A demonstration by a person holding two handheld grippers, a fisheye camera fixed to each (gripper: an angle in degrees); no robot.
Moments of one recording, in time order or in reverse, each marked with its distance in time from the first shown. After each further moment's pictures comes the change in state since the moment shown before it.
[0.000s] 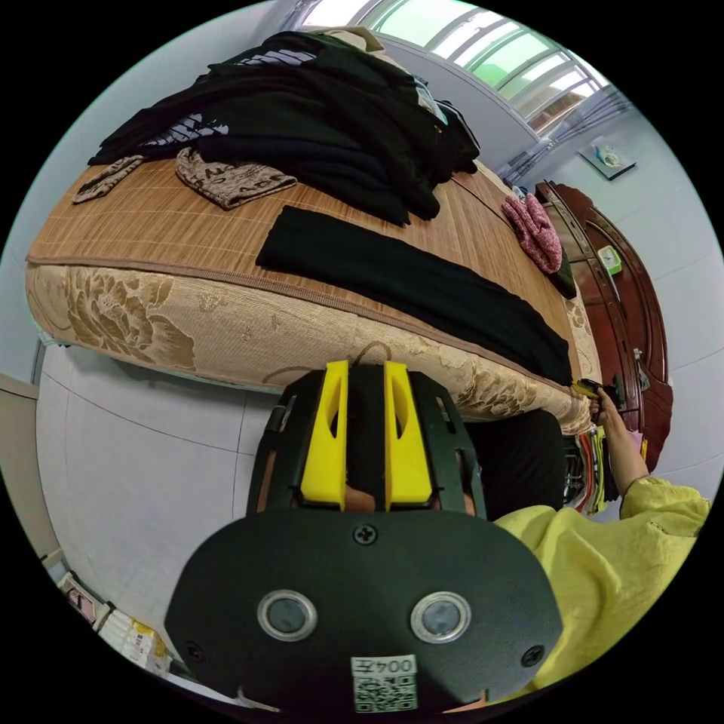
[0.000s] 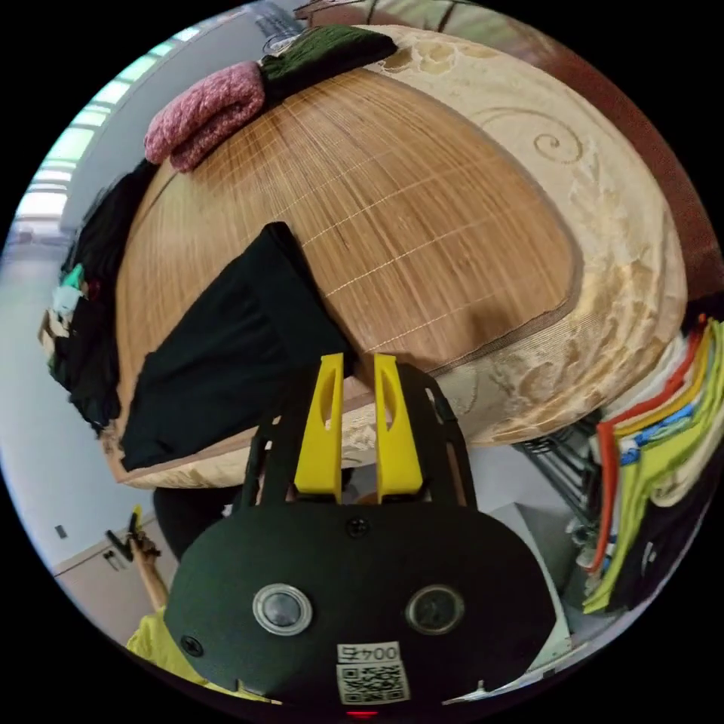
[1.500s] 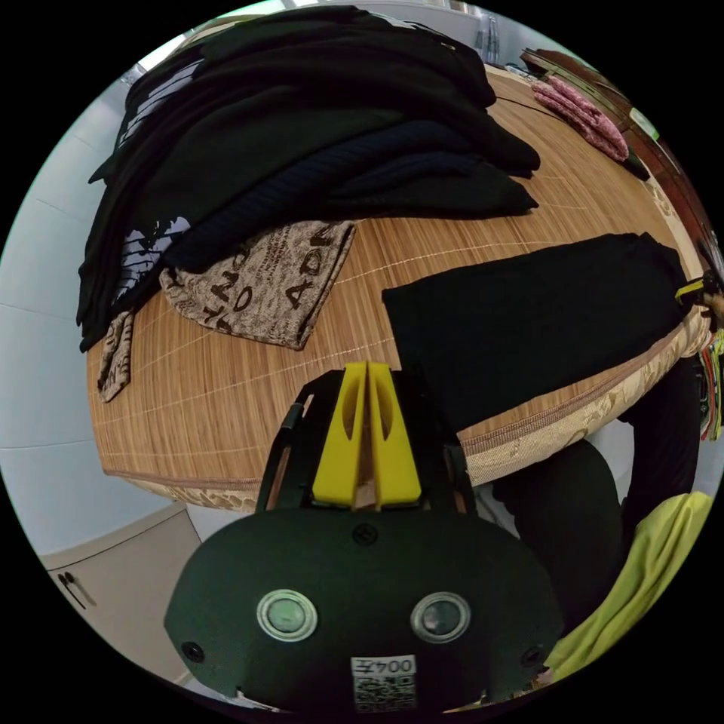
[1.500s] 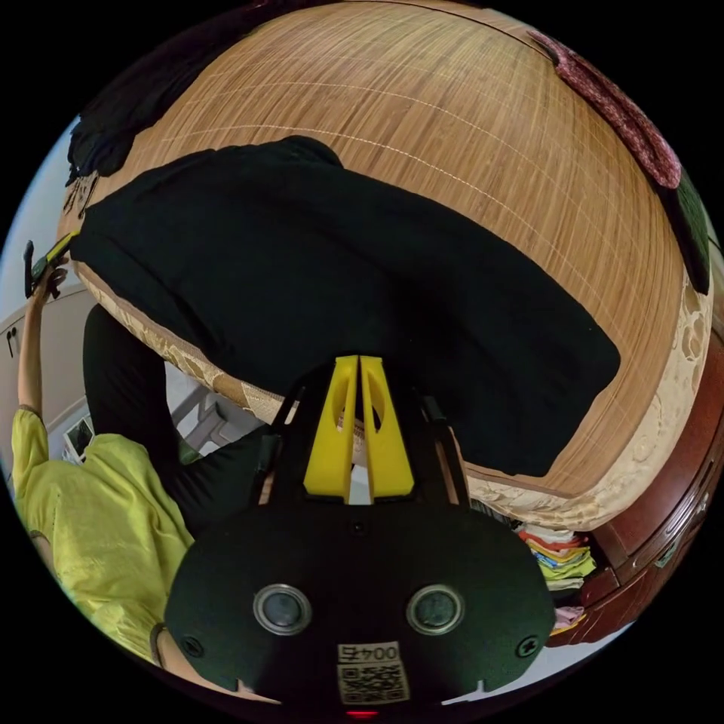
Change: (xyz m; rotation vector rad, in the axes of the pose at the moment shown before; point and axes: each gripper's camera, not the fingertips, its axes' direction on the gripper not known) left arm -0.043 -0.287 0.139 -0.199 -0.445 0.404; right arm -0.631 -0.020 0.135 -0.382 0.241 -0.747
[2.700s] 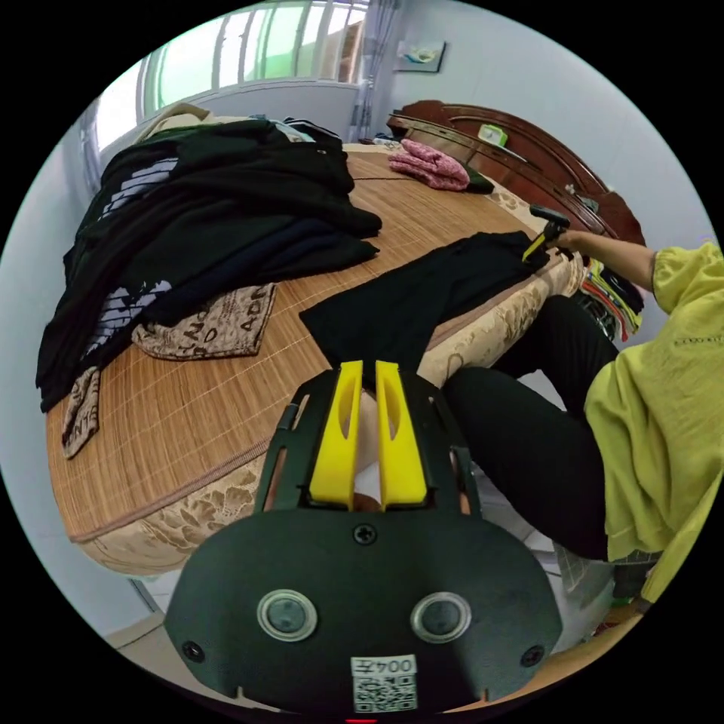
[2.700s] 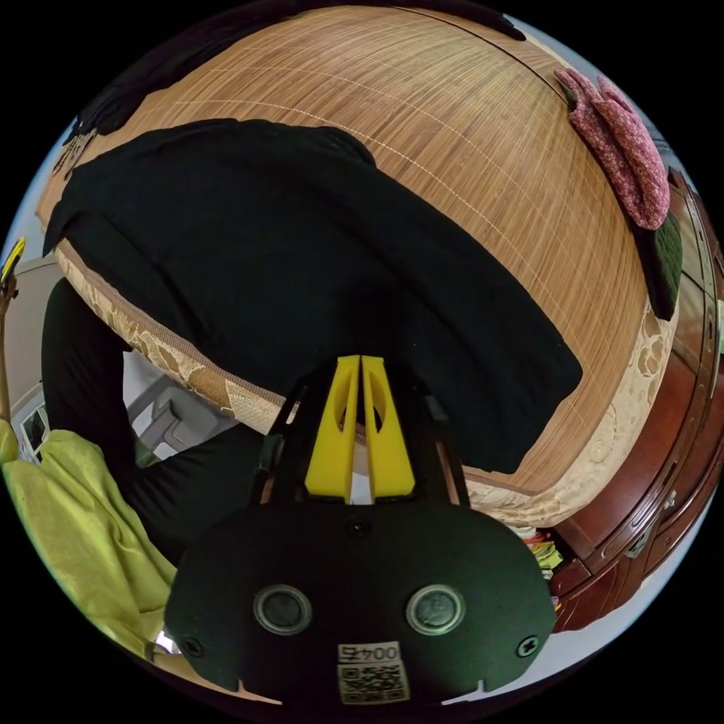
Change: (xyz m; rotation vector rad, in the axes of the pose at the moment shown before) left arm -0.075 0.117 -0.057 0.365 0.313 0.262; right arm -0.144 -0.057 -0.035 0.017 0.219 -0.046
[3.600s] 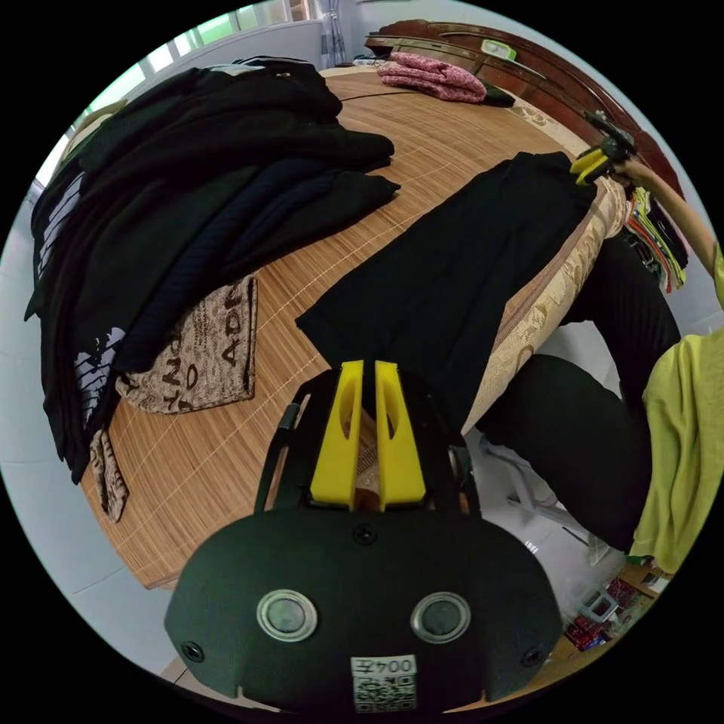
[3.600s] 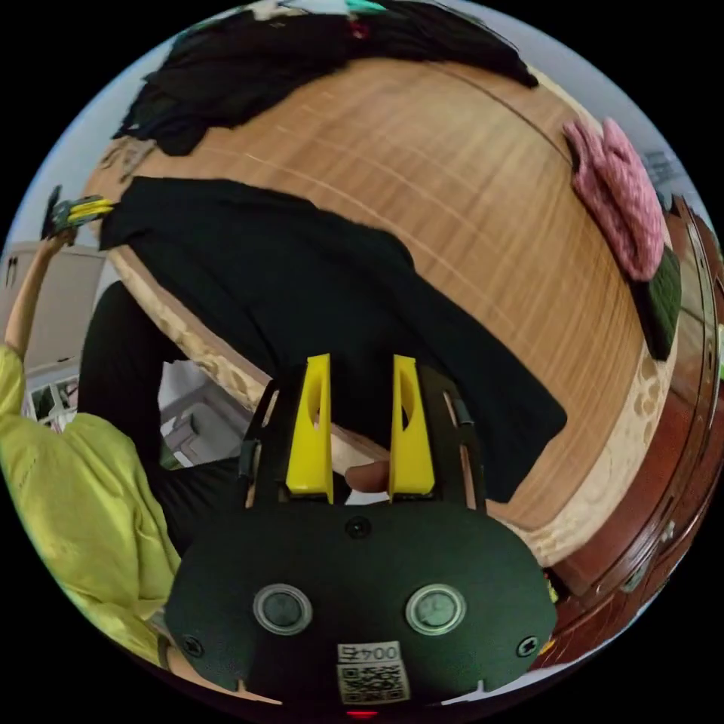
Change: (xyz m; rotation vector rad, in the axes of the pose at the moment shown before) left arm 0.027 -0.098 0.063 -0.327 -0.104 0.159; right arm -0.112 -0.012 -0.121 0.231 -0.066 -0.122
